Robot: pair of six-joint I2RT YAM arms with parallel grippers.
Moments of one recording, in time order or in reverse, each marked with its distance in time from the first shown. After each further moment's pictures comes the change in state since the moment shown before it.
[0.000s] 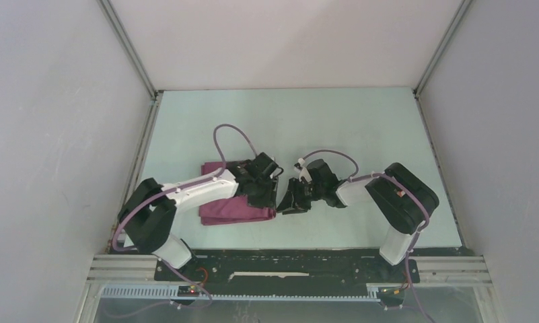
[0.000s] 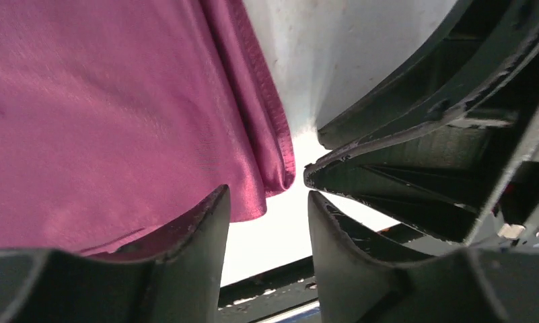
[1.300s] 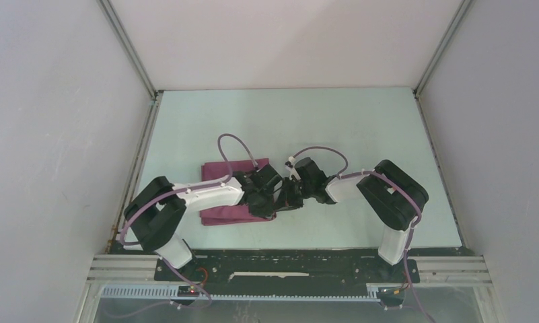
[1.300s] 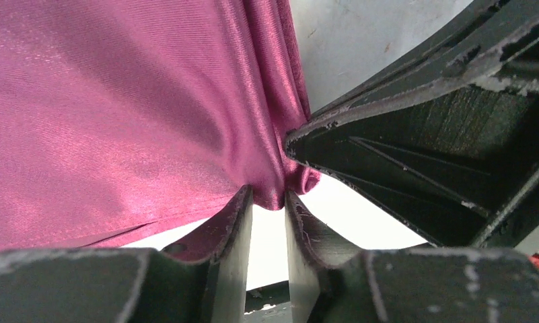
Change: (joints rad) left arm -0.089 0.054 -0.093 0.051 -0.063 -0.127; right arm 0.081 0.086 0.123 -0.071 0.112 -0.007
